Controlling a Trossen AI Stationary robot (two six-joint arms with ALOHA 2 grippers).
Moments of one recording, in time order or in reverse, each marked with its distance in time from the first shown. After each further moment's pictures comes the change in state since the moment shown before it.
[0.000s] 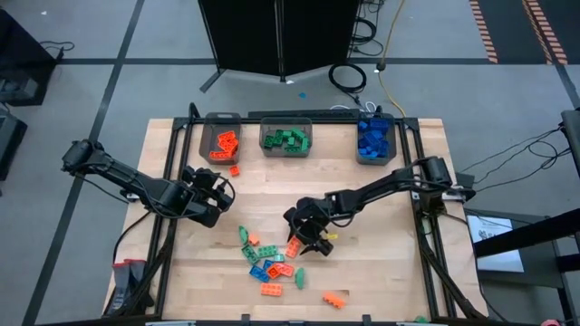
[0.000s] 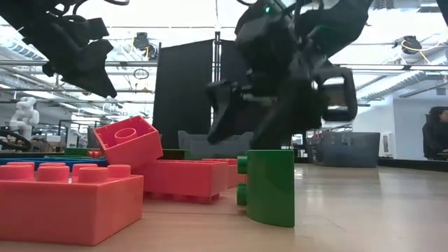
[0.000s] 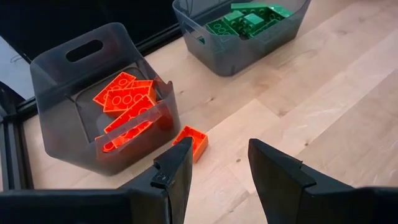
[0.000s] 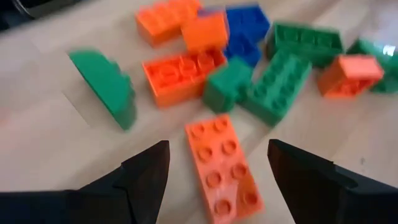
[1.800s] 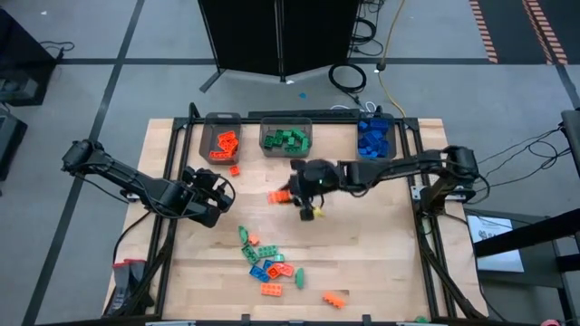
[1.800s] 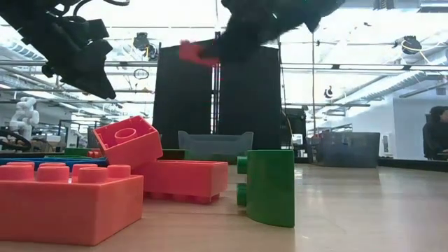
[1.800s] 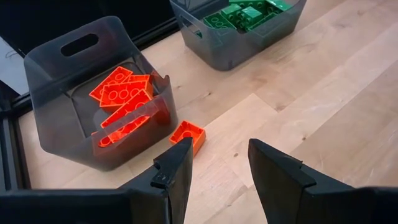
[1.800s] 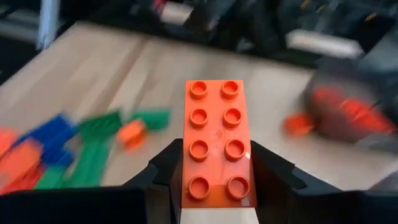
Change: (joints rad) left arm 0.000 0.000 0.000 -0.001 0.023 -0.001; right arm -0.135 -0.249 0.115 -0.105 0.365 0.348
